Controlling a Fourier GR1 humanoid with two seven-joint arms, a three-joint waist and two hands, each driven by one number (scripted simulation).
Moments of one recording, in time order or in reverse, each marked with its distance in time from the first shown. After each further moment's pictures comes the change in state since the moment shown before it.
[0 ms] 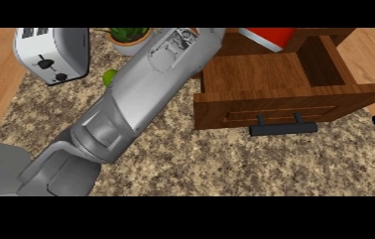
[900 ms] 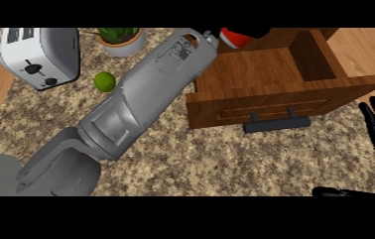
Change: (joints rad) left arm -0.007 0.000 -0.191 0.179 0.158 0.076 -0.148; right arm -0.086 0.005 0.037 0.048 0.051 -0.025 0.000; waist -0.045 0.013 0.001
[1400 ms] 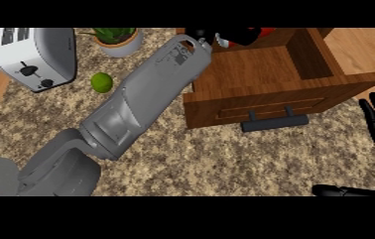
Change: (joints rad) left arm 0.017 0.000 -0.080 0.063 0.033 0.024 -0.052; right arm -0.023 -0.013 0.004 -0.003 0.004 0.000 0.015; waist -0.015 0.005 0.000
